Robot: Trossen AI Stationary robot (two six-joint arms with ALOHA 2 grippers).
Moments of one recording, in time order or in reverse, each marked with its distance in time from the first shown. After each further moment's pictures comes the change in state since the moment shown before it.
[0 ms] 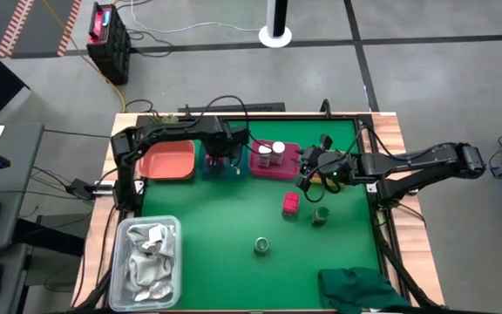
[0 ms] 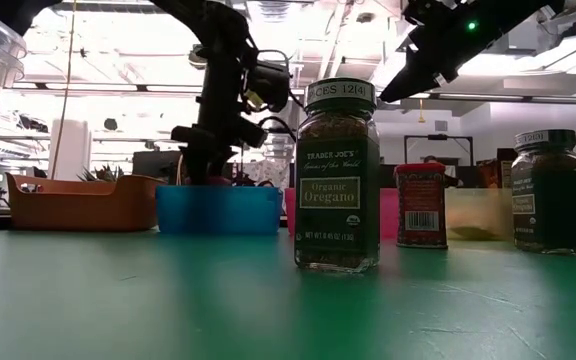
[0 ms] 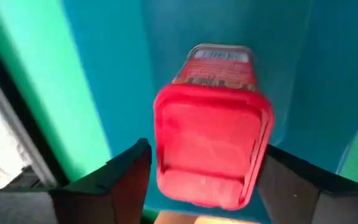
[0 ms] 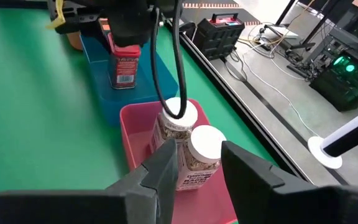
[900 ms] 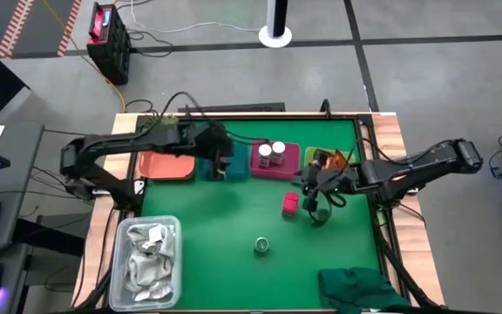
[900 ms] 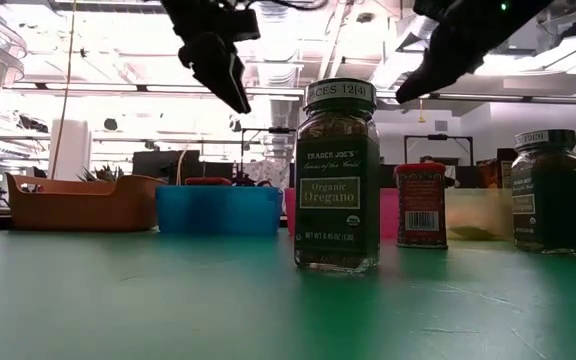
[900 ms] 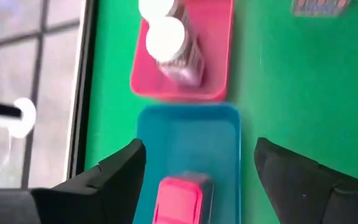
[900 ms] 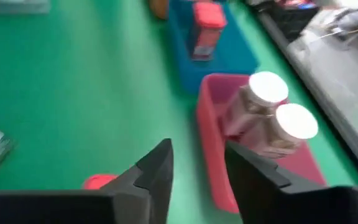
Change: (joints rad) left arm -0.132 -0.465 -0.248 0.500 0.125 -0.080; right arm 0.150 0.021 0.036 -0.156 -0.143 0.069
